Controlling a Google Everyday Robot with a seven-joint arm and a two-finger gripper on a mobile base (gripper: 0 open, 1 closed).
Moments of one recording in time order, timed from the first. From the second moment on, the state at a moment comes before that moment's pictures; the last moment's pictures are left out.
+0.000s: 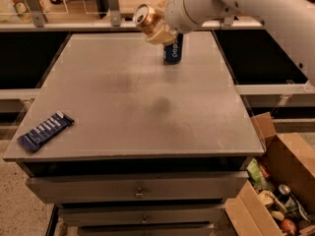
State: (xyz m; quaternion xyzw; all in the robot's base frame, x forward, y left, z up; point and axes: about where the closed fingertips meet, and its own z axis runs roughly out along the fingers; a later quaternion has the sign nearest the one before) arm 0.700 -0.005 0.972 -0.65 0.59 0.00 0.48
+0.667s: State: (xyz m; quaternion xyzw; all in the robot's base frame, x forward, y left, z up) arm 0.675 -0.013 0.954 -0.71 0.58 0.00 0.39
